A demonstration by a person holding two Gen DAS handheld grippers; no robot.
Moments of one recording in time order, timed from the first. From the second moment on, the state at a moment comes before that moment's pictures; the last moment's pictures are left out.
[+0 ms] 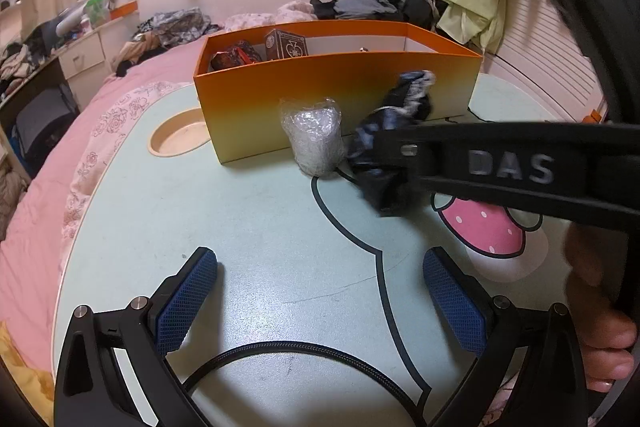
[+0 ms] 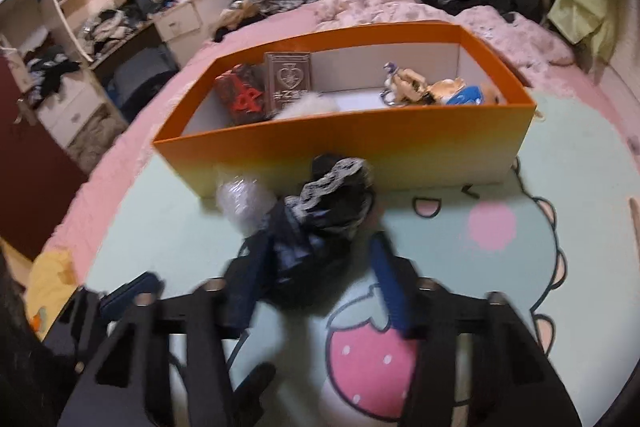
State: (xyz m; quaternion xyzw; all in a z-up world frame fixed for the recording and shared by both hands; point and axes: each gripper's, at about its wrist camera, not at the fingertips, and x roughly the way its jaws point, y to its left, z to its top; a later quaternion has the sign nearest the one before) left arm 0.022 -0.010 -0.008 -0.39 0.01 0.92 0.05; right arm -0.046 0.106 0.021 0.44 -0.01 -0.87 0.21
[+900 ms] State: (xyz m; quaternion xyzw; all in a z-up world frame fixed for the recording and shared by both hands) left arm -0.005 -0.026 0.014 -0.40 -0.04 0.91 0.06; right arm -0.020 0.200 0.055 0.37 -0.07 -0.91 0.17
